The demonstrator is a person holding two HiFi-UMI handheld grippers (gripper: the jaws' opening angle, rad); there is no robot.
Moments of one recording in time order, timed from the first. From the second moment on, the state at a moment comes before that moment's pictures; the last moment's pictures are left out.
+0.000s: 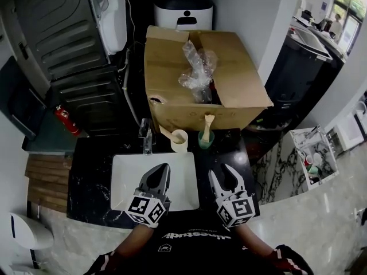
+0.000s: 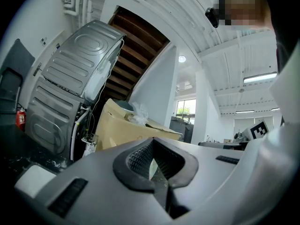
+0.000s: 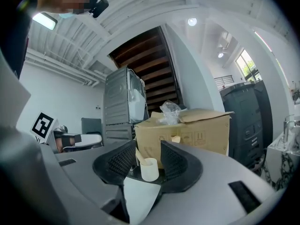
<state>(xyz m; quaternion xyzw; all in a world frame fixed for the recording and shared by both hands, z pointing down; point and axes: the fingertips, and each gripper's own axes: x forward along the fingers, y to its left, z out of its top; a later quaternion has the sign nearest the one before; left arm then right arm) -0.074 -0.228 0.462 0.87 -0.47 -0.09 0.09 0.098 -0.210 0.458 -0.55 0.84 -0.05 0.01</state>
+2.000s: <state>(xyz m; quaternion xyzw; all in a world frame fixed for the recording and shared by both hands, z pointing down) -0.091 -0.229 0.483 0.85 -0.51 -0.07 0.10 0.121 -0.430 0.533 -0.61 0.79 -0.02 -0.11</state>
